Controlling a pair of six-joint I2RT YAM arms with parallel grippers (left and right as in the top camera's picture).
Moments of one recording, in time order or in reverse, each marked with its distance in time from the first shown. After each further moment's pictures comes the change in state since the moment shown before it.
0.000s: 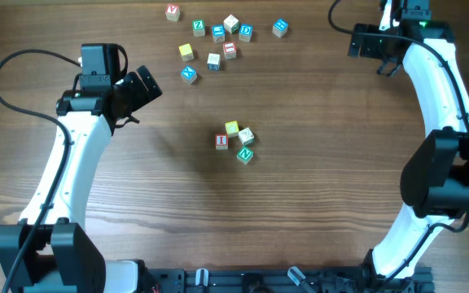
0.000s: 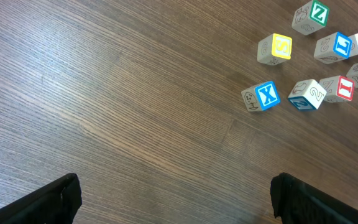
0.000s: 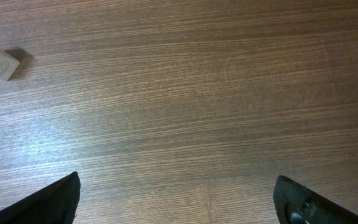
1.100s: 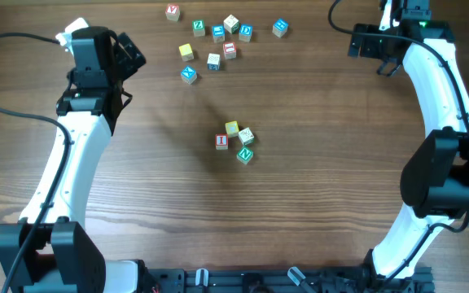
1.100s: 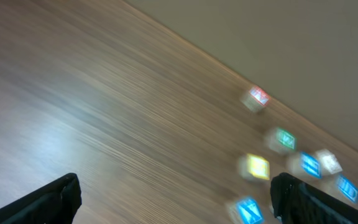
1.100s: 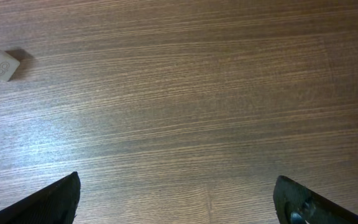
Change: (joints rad) left arm 0.000 0.002 -0.004 0.354 -0.159 0.003; right arm 0.000 0.000 0.000 0.001 0.000 0.000
